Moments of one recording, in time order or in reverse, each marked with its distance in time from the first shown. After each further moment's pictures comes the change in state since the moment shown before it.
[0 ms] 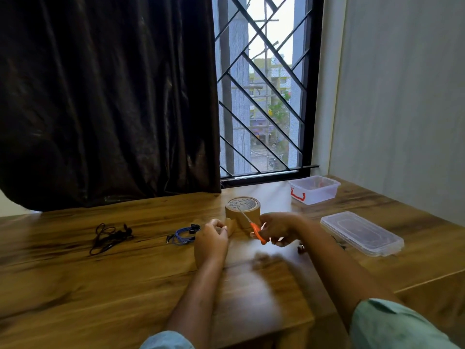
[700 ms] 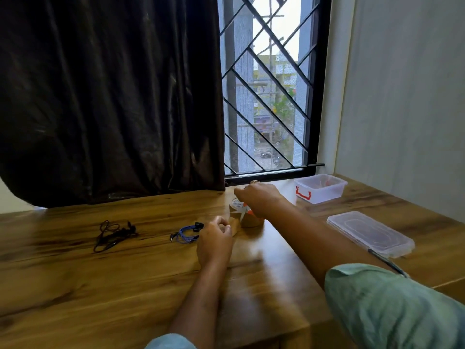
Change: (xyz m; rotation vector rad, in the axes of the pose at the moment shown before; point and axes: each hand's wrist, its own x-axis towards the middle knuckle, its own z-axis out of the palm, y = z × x) left_hand -0.004 0.001 -0.004 0.028 0.032 0.018; right_hand 0.021 -0.059 -0.002 -1.053 0.563 -0.383
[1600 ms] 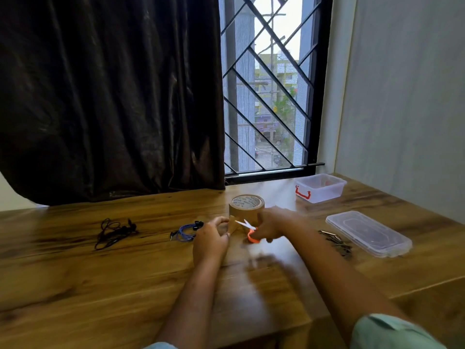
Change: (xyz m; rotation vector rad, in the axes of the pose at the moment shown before) left_hand 0.004 -0.010 -0.009 -0.007 -0.152 0.030; right_hand -0.034 0.006 0.028 0.522 -0.368 0.243
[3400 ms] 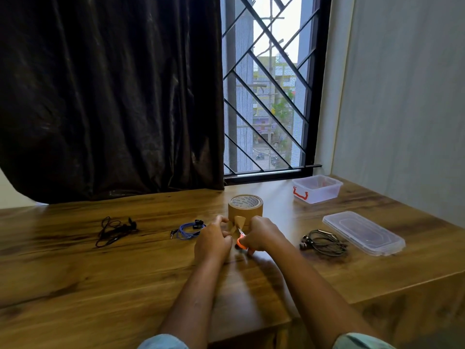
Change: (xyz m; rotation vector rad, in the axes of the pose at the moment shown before) left_hand -0.003 -0.002 0.005 0.090 -0.028 0.045; right_hand 0.001 -0.022 0.044 0.298 0.152 0.106
